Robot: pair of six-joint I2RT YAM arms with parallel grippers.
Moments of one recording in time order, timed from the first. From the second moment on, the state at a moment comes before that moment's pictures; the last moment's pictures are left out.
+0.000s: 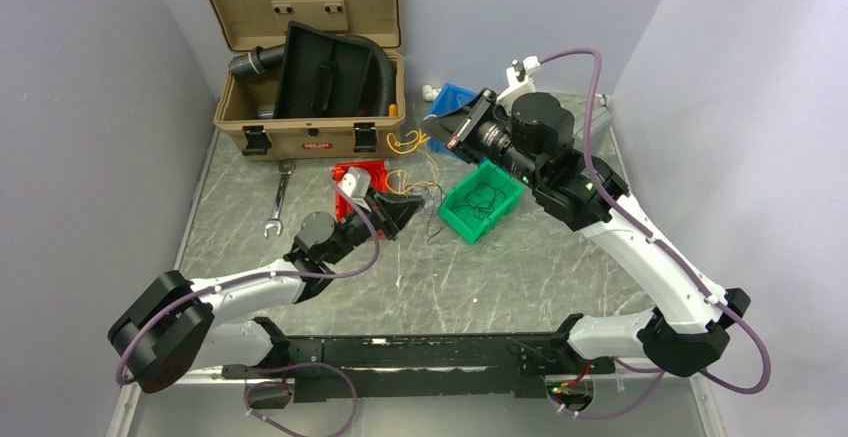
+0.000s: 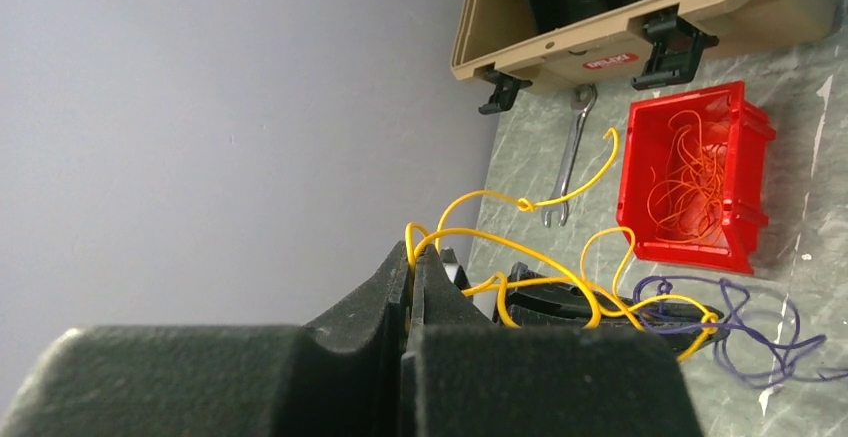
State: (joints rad) left arm -0.77 1.20 0.40 1.02 0.14 -0.48; right arm 0.81 1.25 1.59 -0.49 0.10 1.06
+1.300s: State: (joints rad) left arm -0.78 0.86 0.28 0.32 -0.13 -0.45; right arm 0.65 1.31 1.95 -0.44 0.66 0.45
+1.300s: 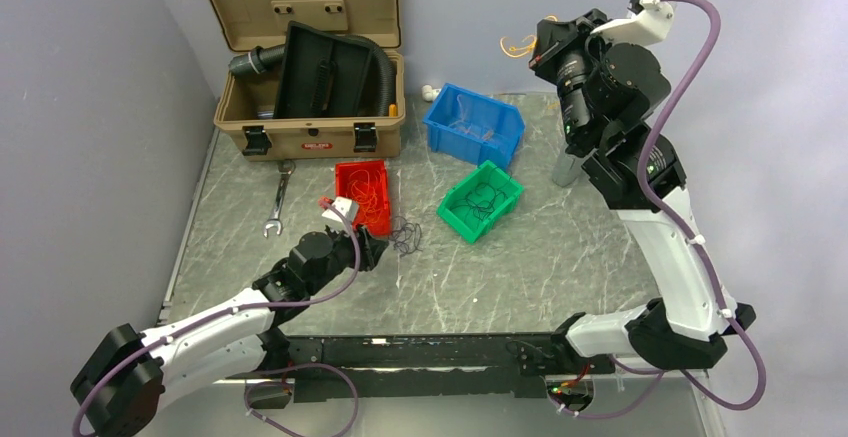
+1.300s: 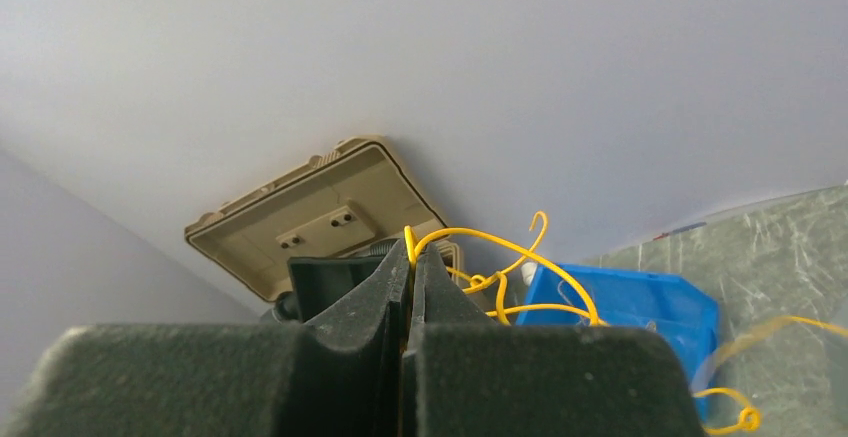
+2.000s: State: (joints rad) left arm -0.78 1.06 0.54 0.12 -0.05 -0.41; right arm 0.39 1.55 1.93 -0.32 0.24 0.38
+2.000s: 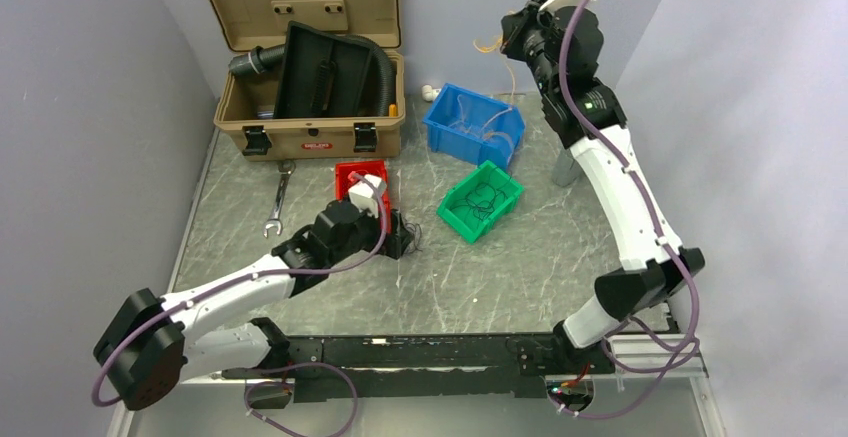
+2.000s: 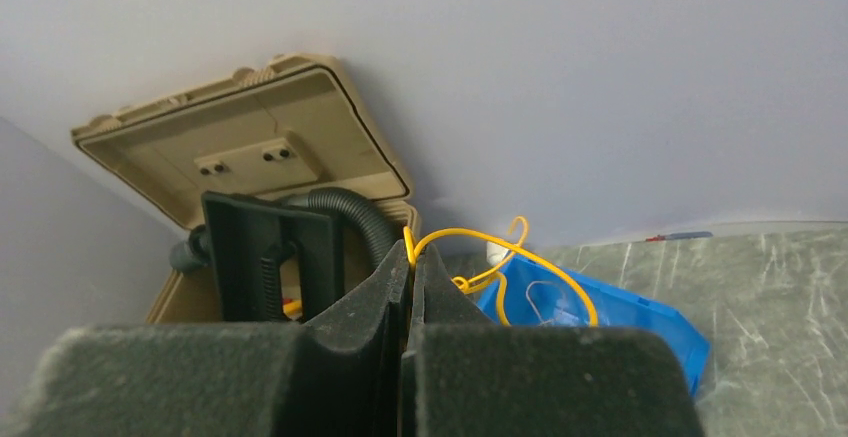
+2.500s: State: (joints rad) left arm -0.78 1.44 0.89 -0.12 -0.02 -0.36; right arm 0.26 1.74 1.90 -0.22 0.13 0.40
